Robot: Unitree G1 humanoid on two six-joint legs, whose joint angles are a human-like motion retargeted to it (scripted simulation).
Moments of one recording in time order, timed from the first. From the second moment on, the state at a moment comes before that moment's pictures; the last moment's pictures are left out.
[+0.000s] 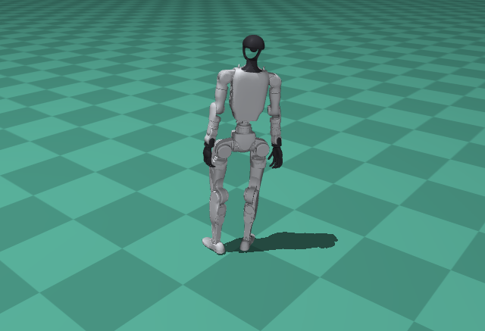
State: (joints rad) left arm 0.14 0.11 0.43 1.52 0.11 -0.06 -0.12; right arm 0.02 -0.16 -0.12 1.56 -0.61 0.10 0.02; waist -0.08 0.05 -0.10; left_leg -0.07 0.10 0.35 0.10 -0.01 -0.12; right_leg 0.02 -0.02 -0.57 -0.04 -0.04 -0.06
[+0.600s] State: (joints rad) left arm 0.15 0.14 0.46 1.55 0.13 -0.03 -0.15; right arm 0.00 -0.13 -0.06 1.53 -0.61 0.02 0.10; waist 0.04 -0.05 -0.12; left_leg -0.03 -0.03 0.36 0.06 -0.11 0.00; right_leg 0.02 -0.15 -0.53 0.05 0.01 0.06
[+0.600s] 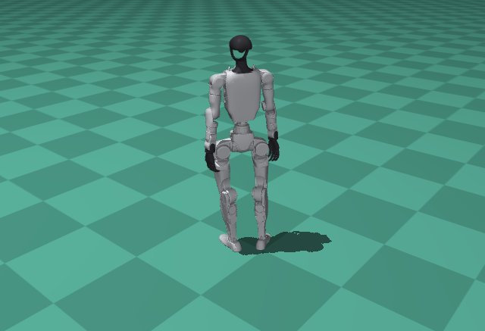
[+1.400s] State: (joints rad) left arm 0.09 0.12 0.35 1.54 0.14 -0.04 -0.14; right arm 0.12 -0.17 -0.19 1.56 -0.40 -0.02 0.04; waist -0.15 0.03 -0.01; left_leg 0.09 0.04 0.25 0.06 -0.12 0.07; right_leg -0.26 -0.18 -0.36 0.18 0.16 0.00
